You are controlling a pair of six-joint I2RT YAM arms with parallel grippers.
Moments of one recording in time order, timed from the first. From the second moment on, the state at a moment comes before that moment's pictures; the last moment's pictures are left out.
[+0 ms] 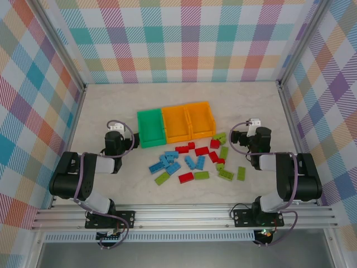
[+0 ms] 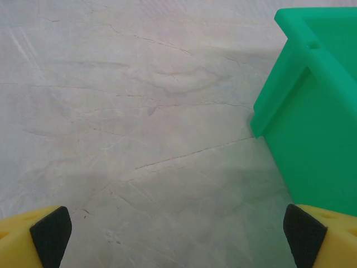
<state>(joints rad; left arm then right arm) -0.09 1.56 0.40 0.68 -0.10 -0.10 0.00 1.52 0.41 0.66 -0.14 0.02</state>
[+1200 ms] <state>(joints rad) -0.09 1.54 0.50 0.48 -0.11 -0.11 0.00 1.48 0.62 0.30 -0.12 0.07</state>
